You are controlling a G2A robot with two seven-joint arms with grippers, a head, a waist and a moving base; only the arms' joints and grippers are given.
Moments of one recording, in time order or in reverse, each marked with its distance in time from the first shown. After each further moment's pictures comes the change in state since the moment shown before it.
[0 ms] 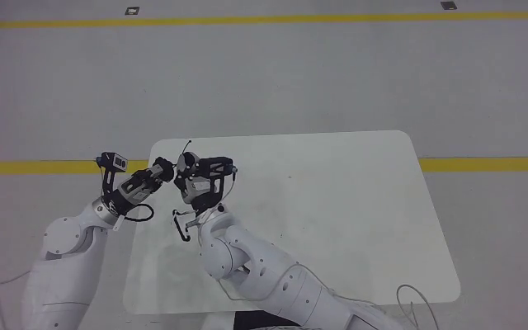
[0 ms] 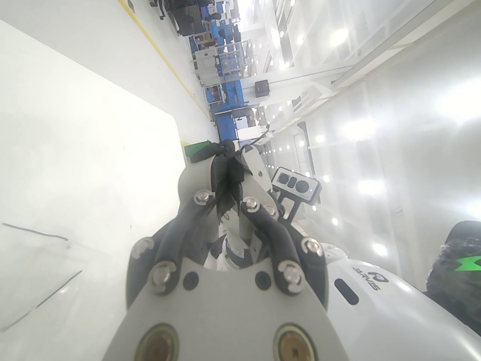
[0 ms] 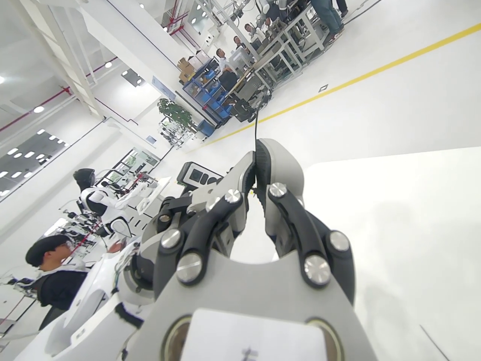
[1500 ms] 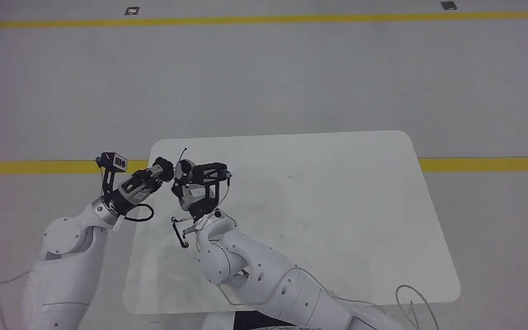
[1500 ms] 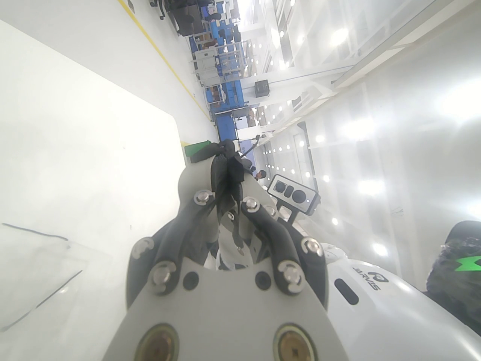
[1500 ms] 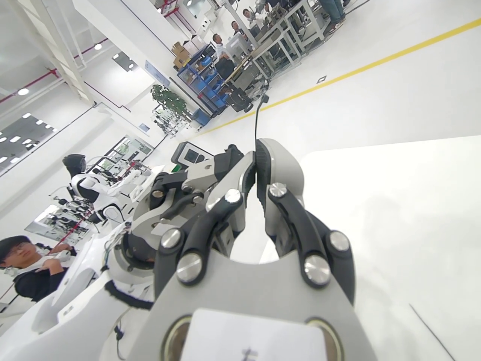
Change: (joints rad) left arm 0.000 0.000 0.000 0.000 0.000 0.000 0.000; right arm 0.000 0.007 -0.038 0.007 -0.007 0.026 0.017
